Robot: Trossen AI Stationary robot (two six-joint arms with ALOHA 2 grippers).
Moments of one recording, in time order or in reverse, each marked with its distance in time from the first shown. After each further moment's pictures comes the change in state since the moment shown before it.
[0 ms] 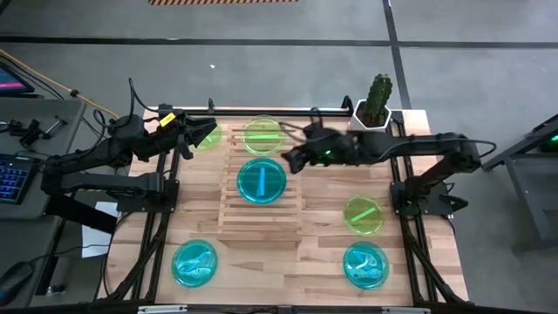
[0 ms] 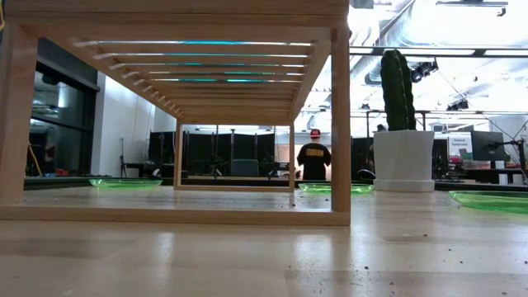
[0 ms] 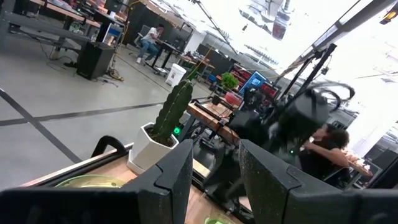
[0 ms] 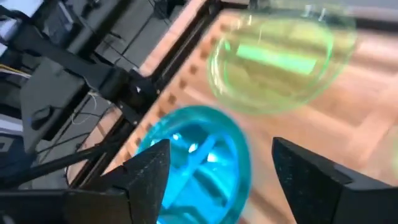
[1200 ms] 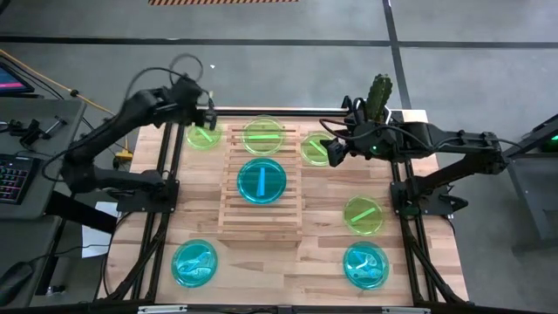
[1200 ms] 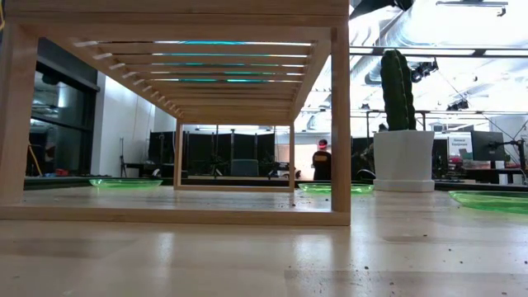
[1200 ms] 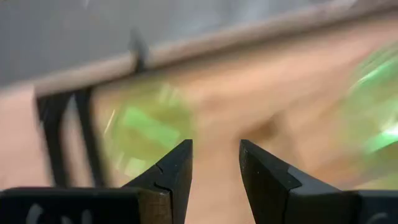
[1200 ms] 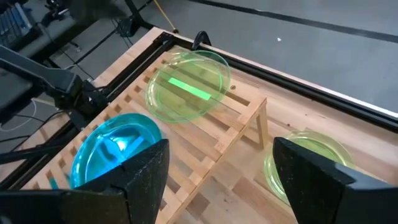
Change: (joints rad) left arm 0.533 0.525 0.434 -1.040 -0.021 0.005; right arm 0.034 -0.281 0.000 -0.355 0.220 -0.110
